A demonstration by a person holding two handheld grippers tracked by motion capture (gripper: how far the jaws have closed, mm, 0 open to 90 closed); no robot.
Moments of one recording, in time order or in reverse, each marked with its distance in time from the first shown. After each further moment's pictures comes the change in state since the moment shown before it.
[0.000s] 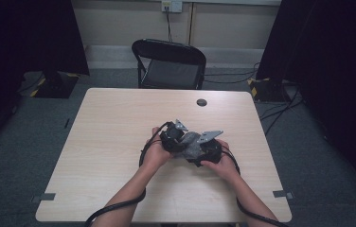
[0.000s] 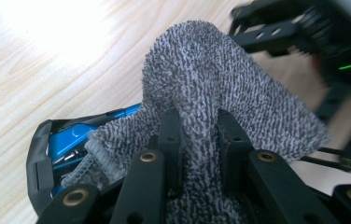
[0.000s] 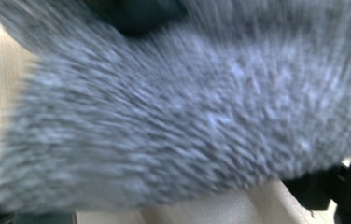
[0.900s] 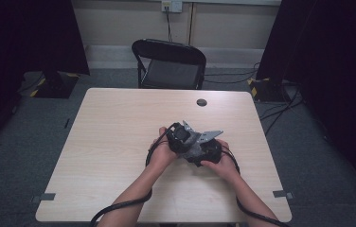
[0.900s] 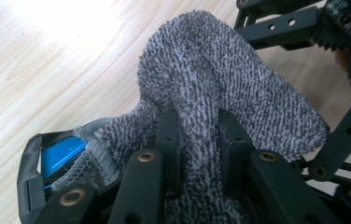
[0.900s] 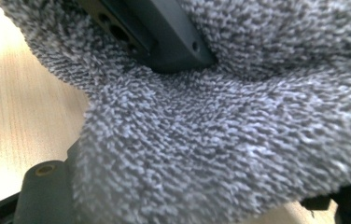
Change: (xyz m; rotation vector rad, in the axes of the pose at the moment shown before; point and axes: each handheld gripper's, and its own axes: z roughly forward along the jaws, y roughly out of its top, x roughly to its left) left arm -0.011 0.008 0.012 0.040 0.060 0.051; right arm 0.000 0.000 0.000 -0.001 0.002 0.004
